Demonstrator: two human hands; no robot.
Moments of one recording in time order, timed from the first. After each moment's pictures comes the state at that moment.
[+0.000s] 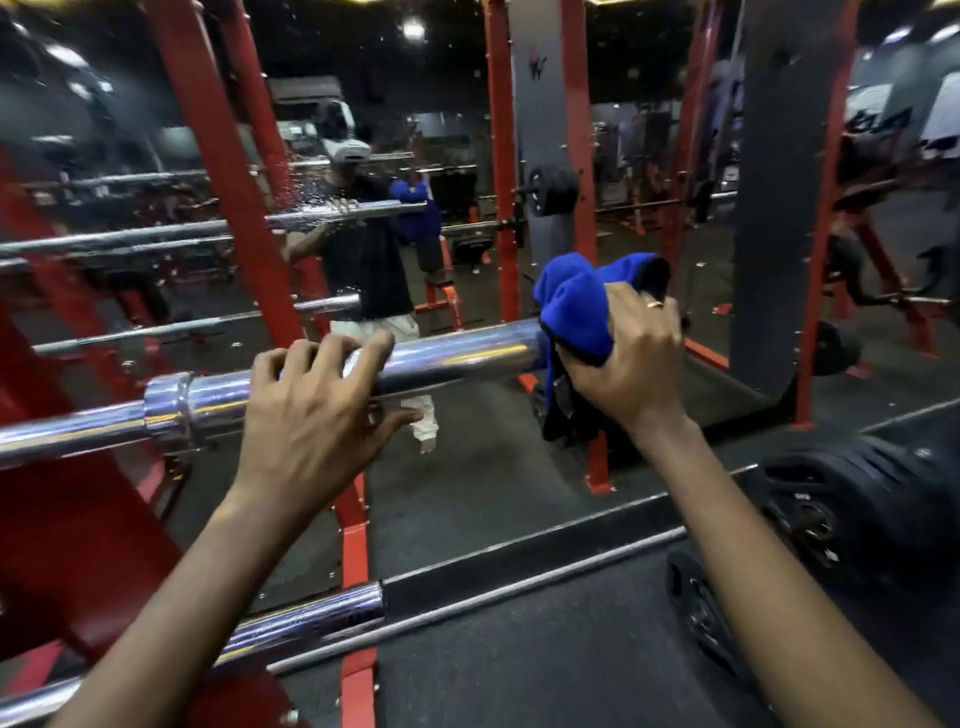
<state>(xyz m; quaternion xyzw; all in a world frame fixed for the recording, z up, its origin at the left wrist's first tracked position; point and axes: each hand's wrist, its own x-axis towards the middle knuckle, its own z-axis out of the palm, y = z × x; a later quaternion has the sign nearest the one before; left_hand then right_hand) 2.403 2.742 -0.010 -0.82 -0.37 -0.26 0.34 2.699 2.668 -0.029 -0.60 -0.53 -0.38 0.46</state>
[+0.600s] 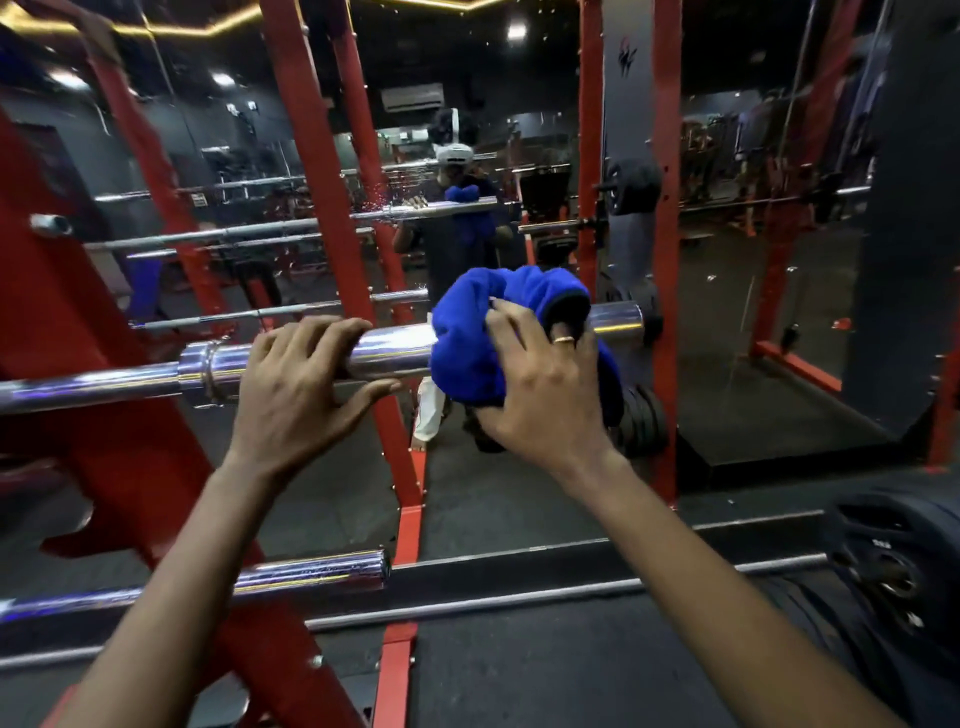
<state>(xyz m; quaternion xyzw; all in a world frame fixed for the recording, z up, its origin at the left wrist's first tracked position) 2.398 2.735 -0.017 -0.81 -0.35 -0.35 0.30 2.645 2.664 -0.041 -0.58 -0.64 -0.32 0.38</state>
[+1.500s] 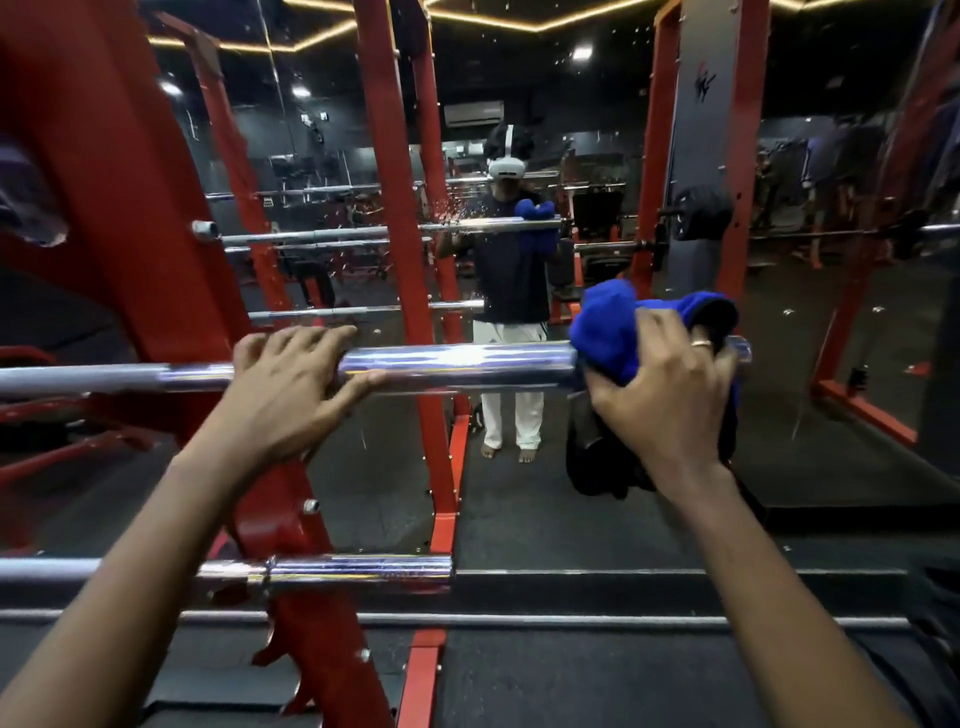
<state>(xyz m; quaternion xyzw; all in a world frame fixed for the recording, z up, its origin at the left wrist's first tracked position) 2.299 2.742 0.010 -0.80 -0.51 -0.21 0.23 2.643 2.672 -0.019 -0.67 -0.53 -0.30 0.42</state>
